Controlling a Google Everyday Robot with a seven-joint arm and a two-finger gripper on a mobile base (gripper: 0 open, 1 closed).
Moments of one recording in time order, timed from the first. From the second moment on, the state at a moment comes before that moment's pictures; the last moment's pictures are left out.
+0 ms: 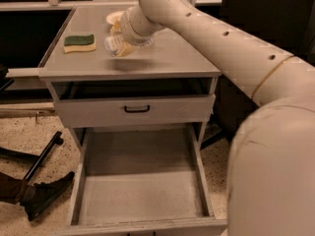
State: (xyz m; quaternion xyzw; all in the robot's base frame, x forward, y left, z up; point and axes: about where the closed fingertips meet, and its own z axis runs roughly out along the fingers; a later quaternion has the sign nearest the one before) arm 0.772 0.109 0.899 -0.77 0.46 -0.10 0.43
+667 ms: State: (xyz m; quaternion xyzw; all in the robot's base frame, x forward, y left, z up) arm 0.804 0.114 0.879 -0.76 0.49 -0.07 0.42
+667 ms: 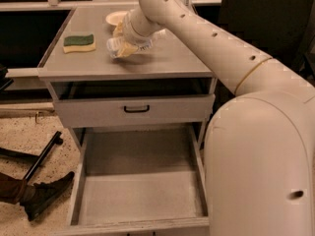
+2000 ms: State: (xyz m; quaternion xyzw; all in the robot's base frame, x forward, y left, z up) arm 0.804 0.114 0.879 -0.76 0.49 -0.07 0.42
